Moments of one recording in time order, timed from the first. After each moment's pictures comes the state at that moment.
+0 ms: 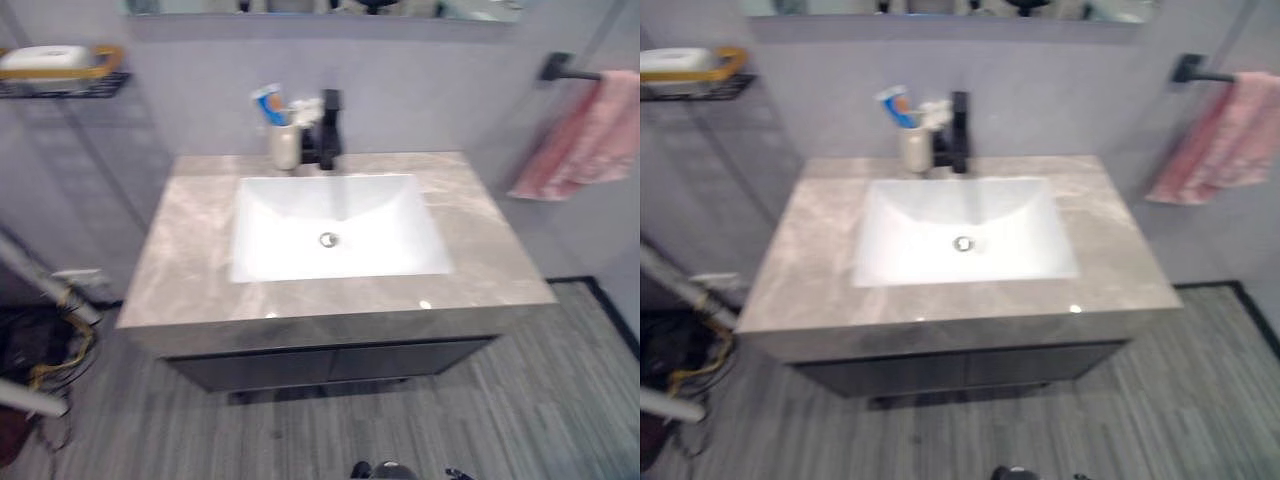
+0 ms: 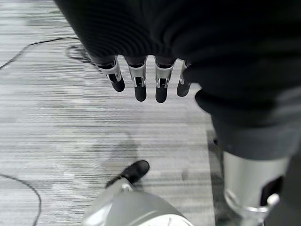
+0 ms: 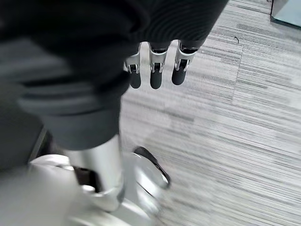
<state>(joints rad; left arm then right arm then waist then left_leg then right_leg) 0.12 0.27 0.02 1.32 -0.15 -0.04 0.02 0.04 -0.26 0.24 1.26 -0.08 -0.06 -0.05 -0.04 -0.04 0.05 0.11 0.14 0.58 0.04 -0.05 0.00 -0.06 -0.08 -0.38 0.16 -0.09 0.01</state>
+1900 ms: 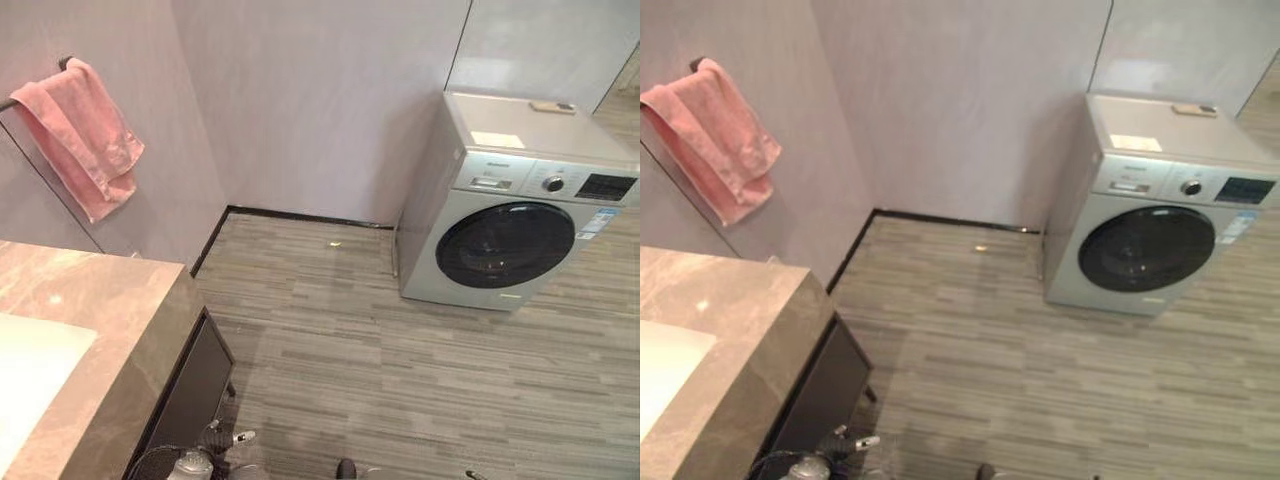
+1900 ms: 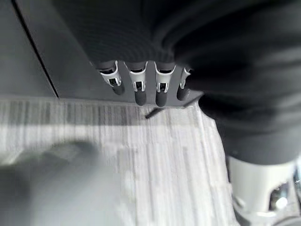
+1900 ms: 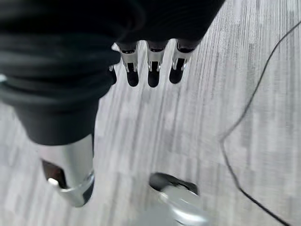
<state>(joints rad) -0.12 0.21 -0.24 1.26 -0.14 -0.09 0.07 0.02 -0.32 0.17 1.30 0.24 -0.10 -0.02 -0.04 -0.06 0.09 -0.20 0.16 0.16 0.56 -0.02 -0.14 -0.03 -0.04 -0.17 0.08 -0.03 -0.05</state>
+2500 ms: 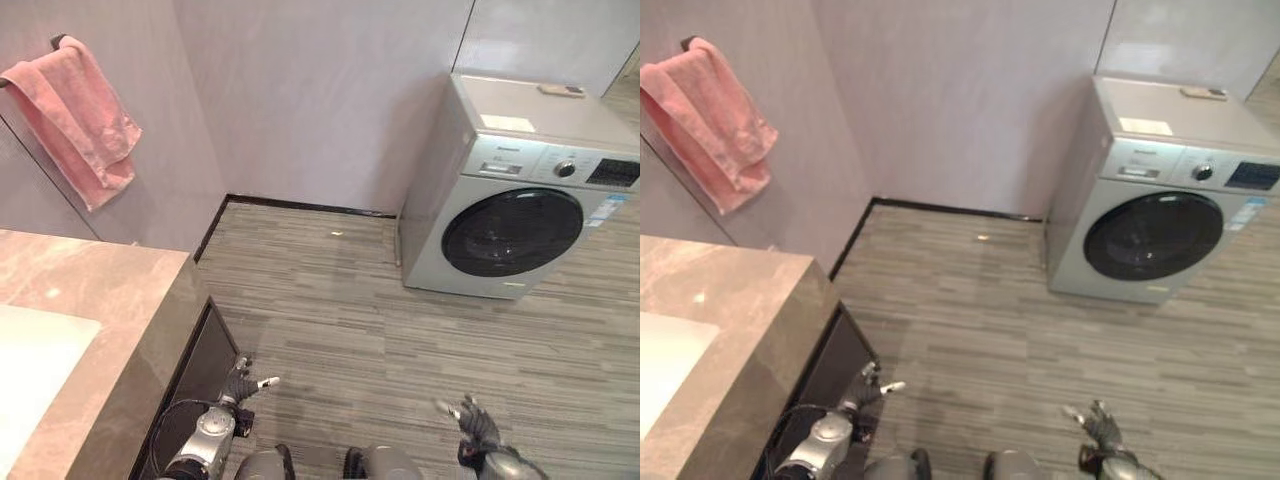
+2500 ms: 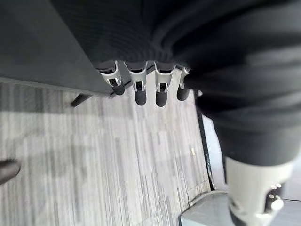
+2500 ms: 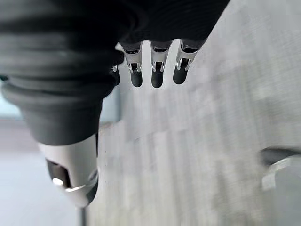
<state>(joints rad) -0.11 0.30 -0.34 0.83 -0.17 -0.14 0.13 0.01 -0.31 0.10 0.88 0.47 -0.18 -0.05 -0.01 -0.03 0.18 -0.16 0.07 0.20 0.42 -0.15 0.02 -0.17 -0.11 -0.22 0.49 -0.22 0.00</state>
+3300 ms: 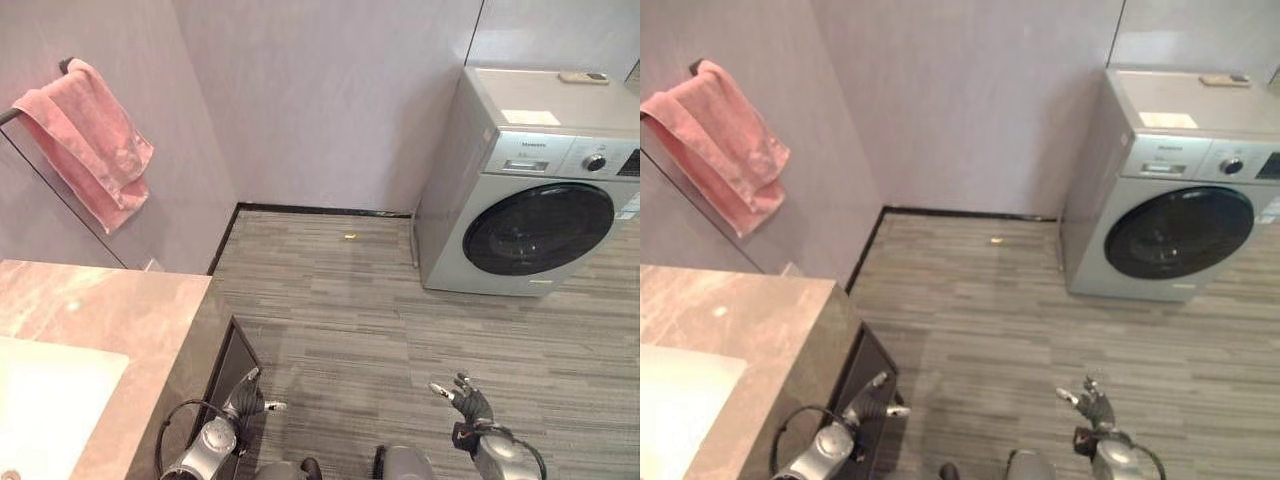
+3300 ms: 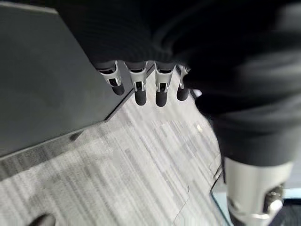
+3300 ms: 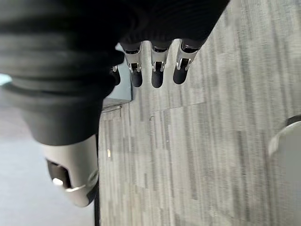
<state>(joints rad) -0.08 0.29 -0.42 0.89 0.05 -0.15 0.11 0.02 -0.30 0.13 0.90 0.46 -0.19 -0.06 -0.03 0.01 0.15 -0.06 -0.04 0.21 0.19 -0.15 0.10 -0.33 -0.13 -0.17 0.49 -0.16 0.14</state>
